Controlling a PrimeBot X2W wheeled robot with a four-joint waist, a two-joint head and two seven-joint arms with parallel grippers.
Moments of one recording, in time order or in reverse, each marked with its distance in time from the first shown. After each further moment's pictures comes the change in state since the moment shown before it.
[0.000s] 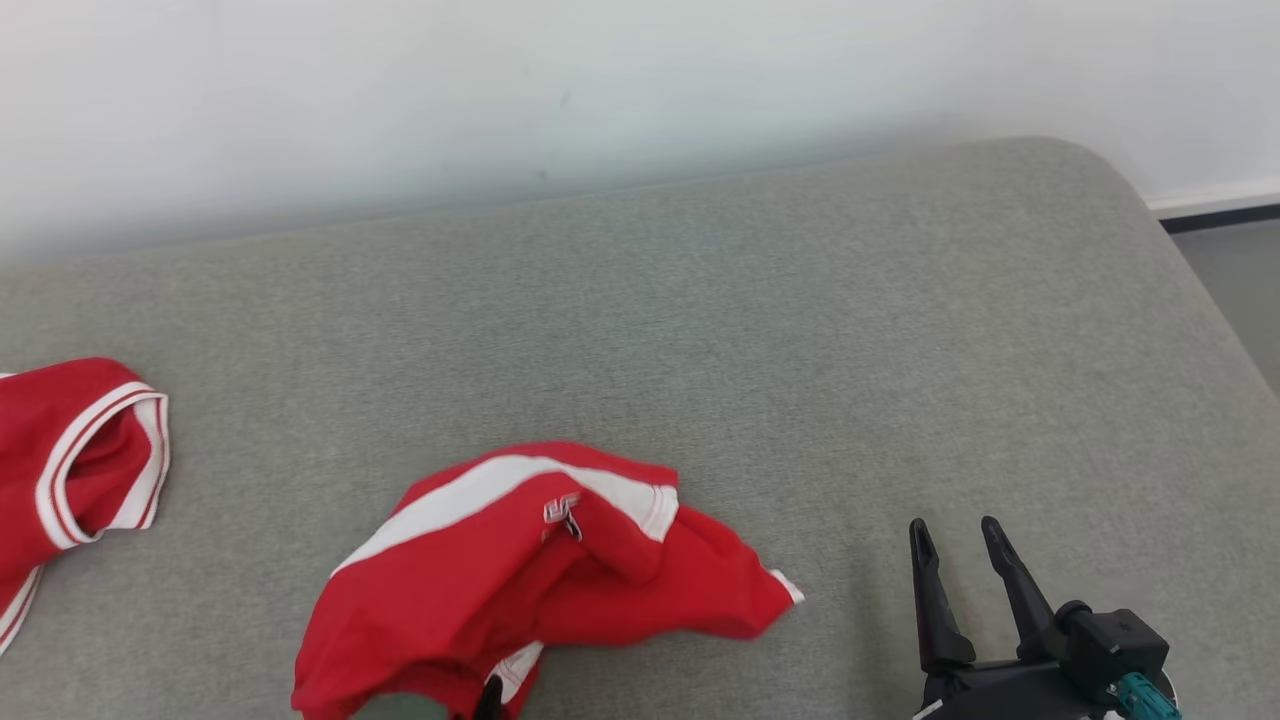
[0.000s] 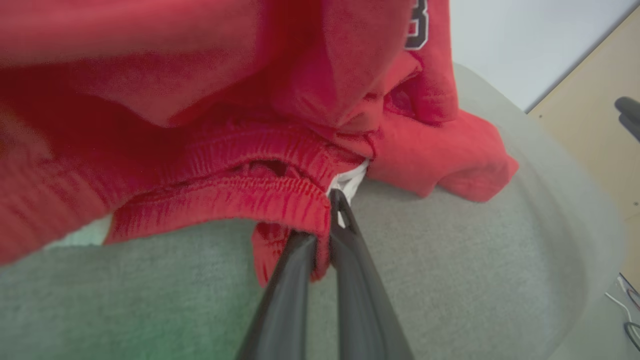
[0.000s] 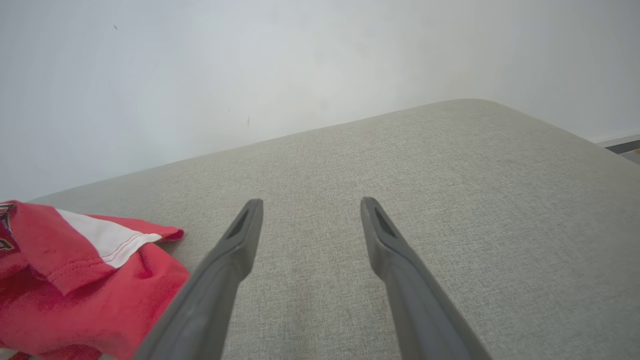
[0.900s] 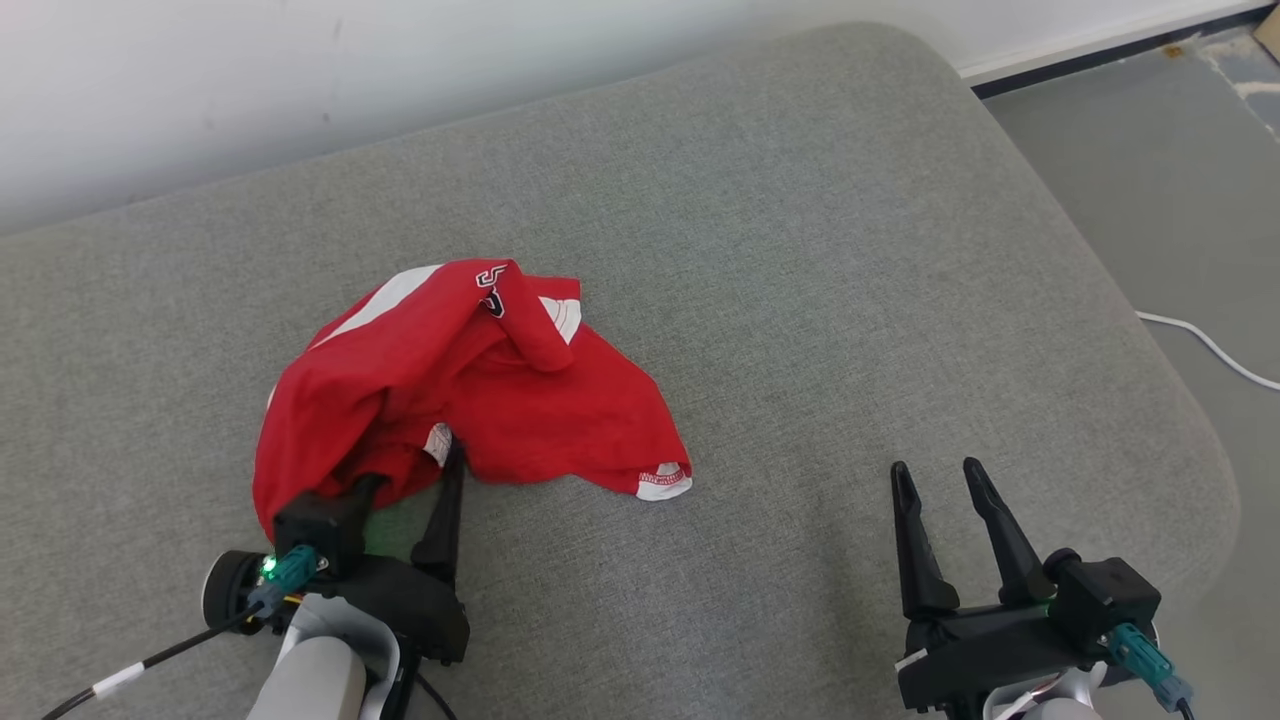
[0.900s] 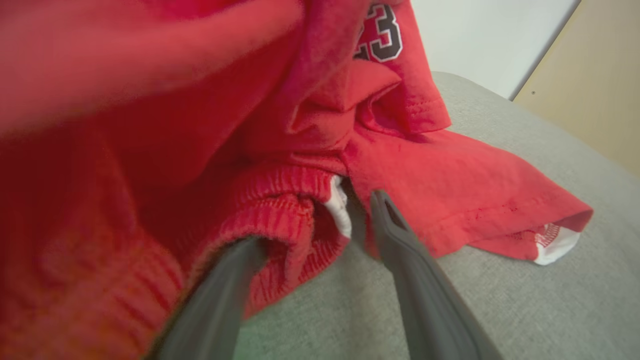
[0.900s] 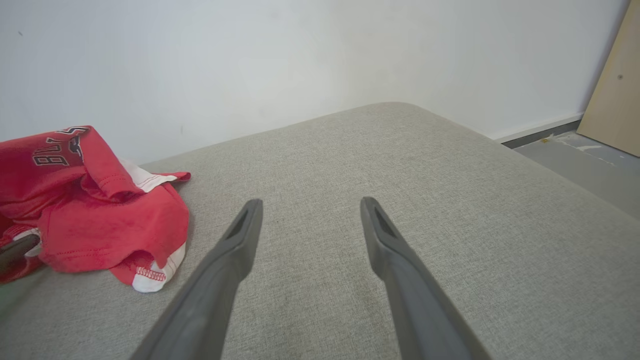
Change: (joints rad) left arm -0.429 -0.038 0.124 0.290 0.184 0.000 0.000; right arm -0.082 0.000 0.035 -0.011 0.016 0.000 0.000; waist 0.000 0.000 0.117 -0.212
